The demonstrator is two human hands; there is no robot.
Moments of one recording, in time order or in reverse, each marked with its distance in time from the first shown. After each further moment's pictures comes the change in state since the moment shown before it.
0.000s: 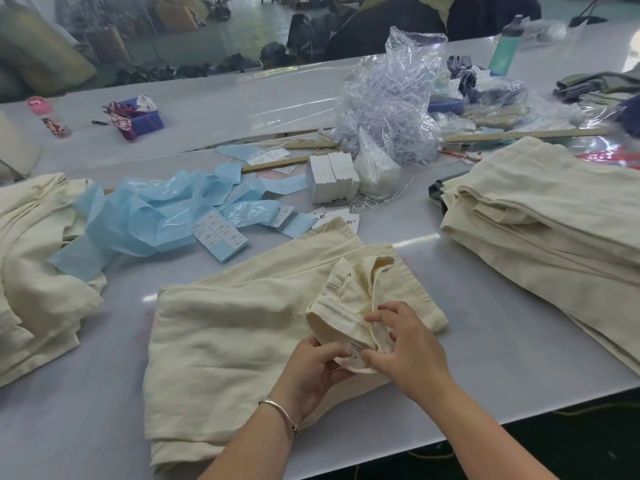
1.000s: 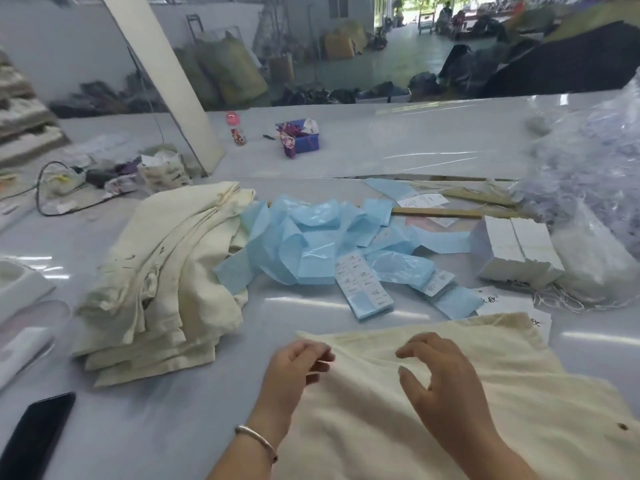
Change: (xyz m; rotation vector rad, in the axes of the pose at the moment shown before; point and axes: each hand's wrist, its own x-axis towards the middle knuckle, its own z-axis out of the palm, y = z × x) left_hand -0.009 0.142 -0.199 0.204 0.633 0.354; right_hand 0.142 -0.150 0.114 -0.010 -0.117 -0.338
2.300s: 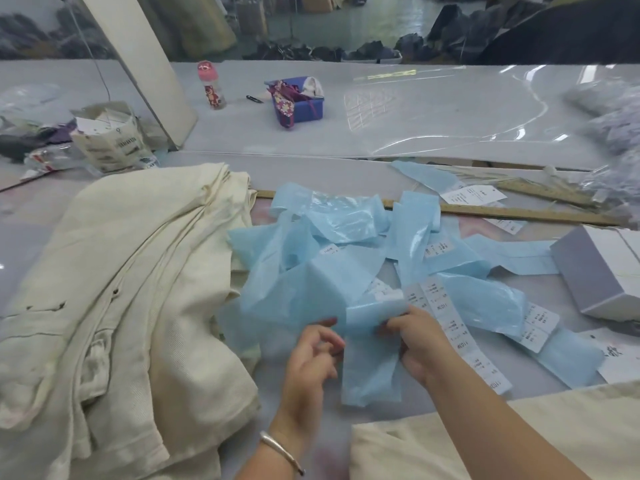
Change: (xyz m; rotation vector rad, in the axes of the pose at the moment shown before) left_hand 0.186 0.001 -0.056 -0.280 -0.147 0.163; right_hand 0.230 -0.017 0.181 1.046 -0.080 0.775
